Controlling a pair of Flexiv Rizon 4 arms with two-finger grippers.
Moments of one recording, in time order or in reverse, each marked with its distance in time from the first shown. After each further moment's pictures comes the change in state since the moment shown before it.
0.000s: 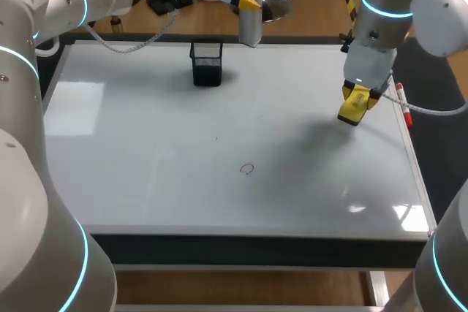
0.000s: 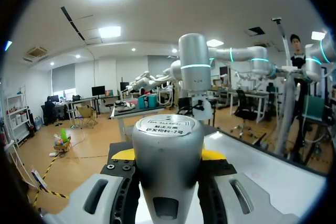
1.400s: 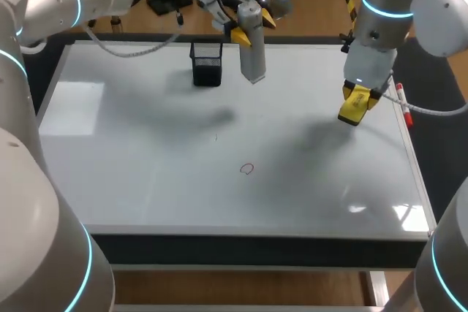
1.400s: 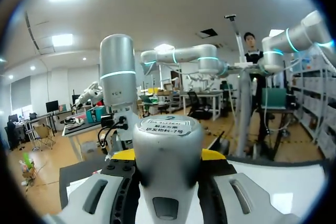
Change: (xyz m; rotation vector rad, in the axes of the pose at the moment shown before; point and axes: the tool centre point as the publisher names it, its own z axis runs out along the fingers) left arm 0.146 -0.024 0.050 0.060 0.418 0.110; right arm 0.000 0.000 0.000 0.000 0.000 0.000
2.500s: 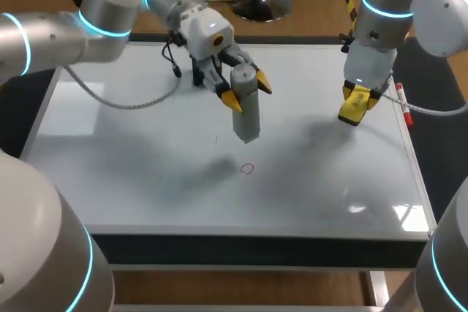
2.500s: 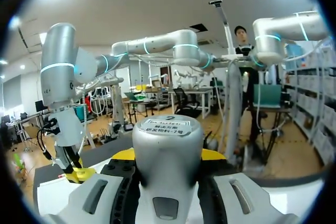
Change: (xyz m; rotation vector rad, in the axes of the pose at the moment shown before) left arm 0.117 0.005 0.106 -0.021 0.060 -0.008; right arm 0.000 0.000 0.000 0.000 0.000 0.000
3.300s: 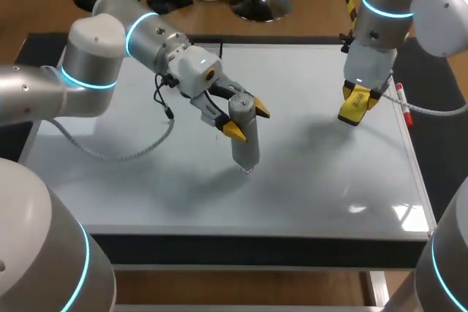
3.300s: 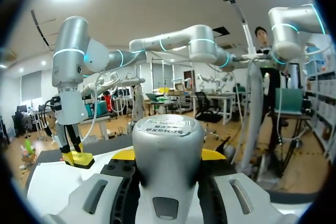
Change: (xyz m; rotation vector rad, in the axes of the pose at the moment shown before) left arm 0.019 0.034 0.027 0.036 -0.197 -0.057; right arm 0.000 0.000 0.000 0.000 0.000 0.000
